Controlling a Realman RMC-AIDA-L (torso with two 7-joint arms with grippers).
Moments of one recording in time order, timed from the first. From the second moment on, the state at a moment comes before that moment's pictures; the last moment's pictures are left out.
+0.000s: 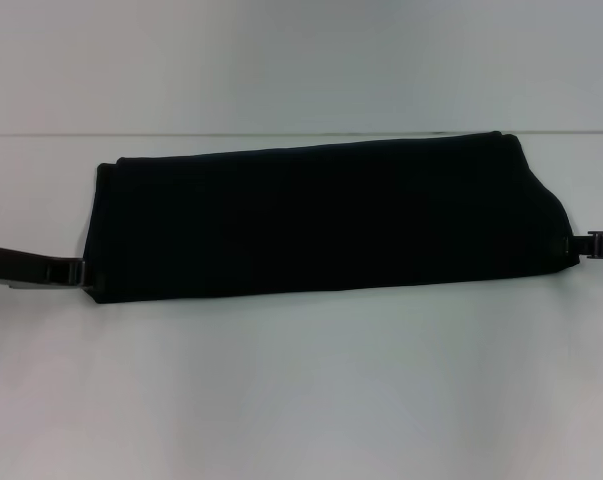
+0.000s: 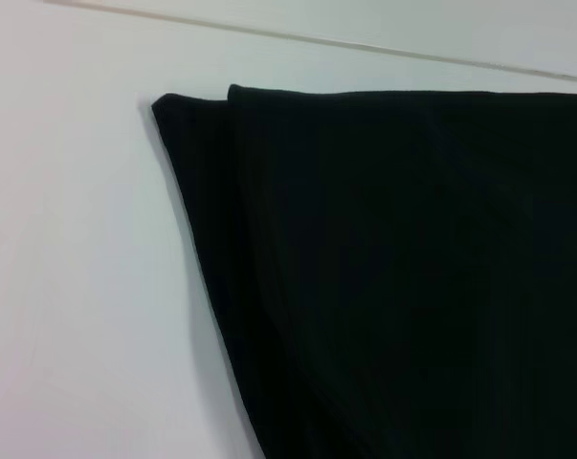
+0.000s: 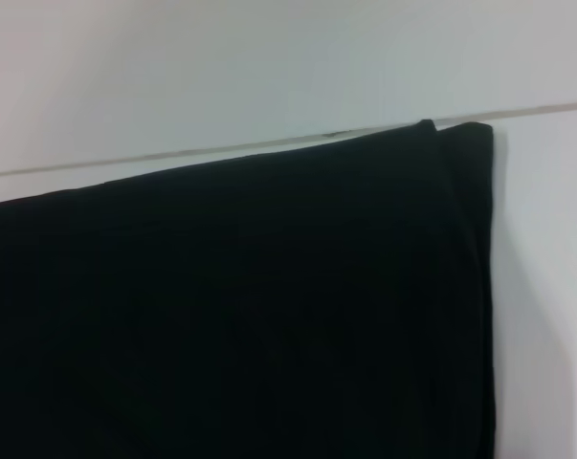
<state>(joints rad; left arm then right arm) -0.66 -2.06 0.57 0.83 2.65 1.26 -2.32 0.68 1.93 -0.61 -0.49 -2.35 -1.01 2.06</state>
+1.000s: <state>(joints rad) -0.64 -2.05 0.56 0.87 2.66 1.27 -2.32 0.63 1.94 -0.59 -0.54 -2.34 -1.08 2.05</state>
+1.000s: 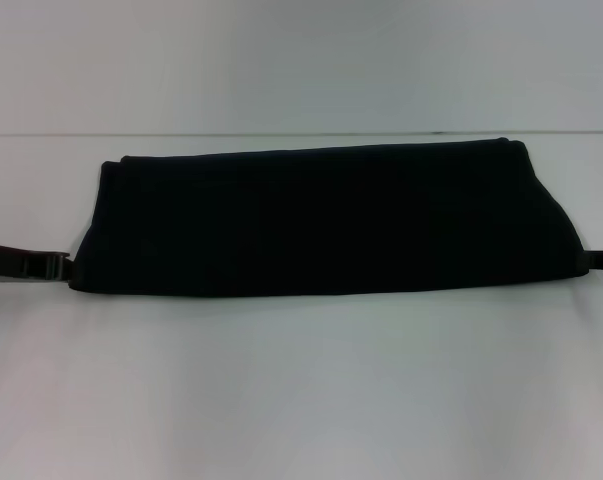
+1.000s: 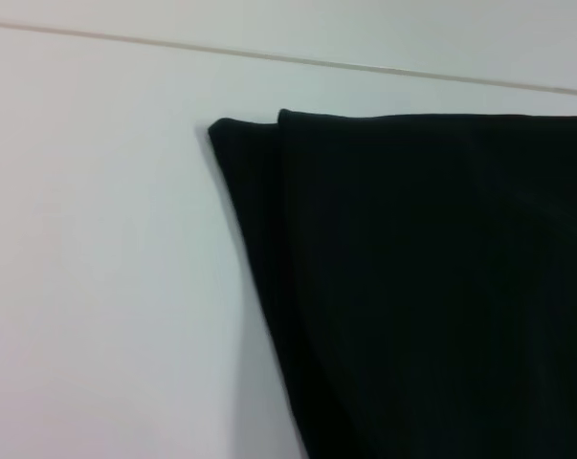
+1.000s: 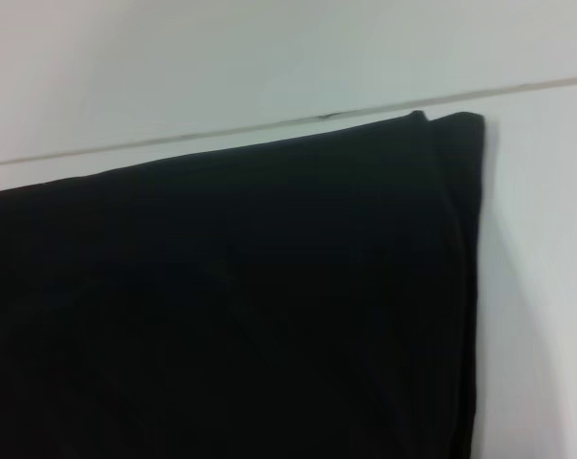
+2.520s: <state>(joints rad) -0.57 -2.05 0.47 1.01 2.63 1.35 -2.35 0.56 1.93 -0.48 -0.67 -2.20 -1.29 2.00</state>
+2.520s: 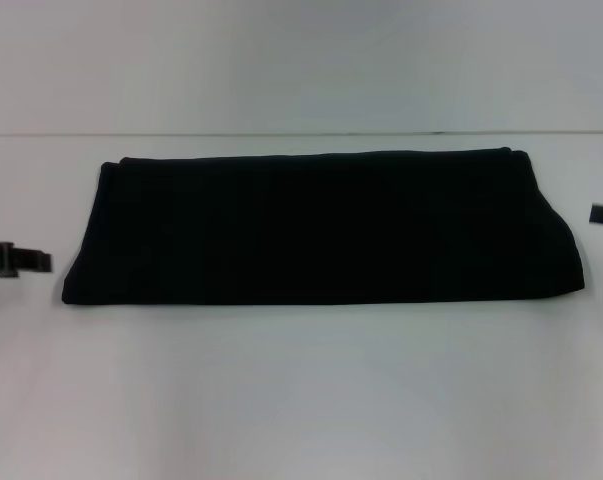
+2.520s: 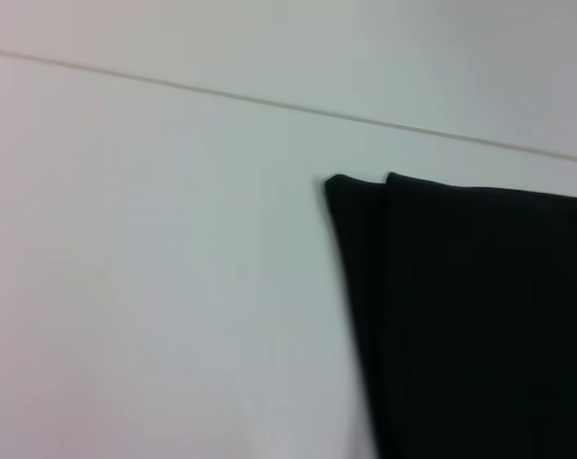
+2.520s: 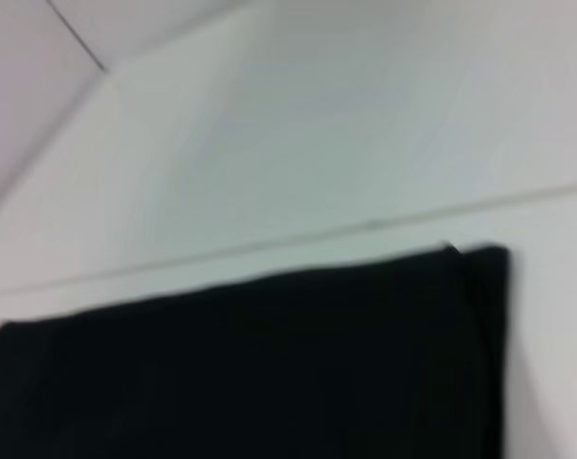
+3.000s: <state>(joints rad) -0.66 -2.01 0.46 0.85 2.56 1.64 -2.46 0.64 1.93 -0.49 -0.67 -2.12 -1.32 1.91</state>
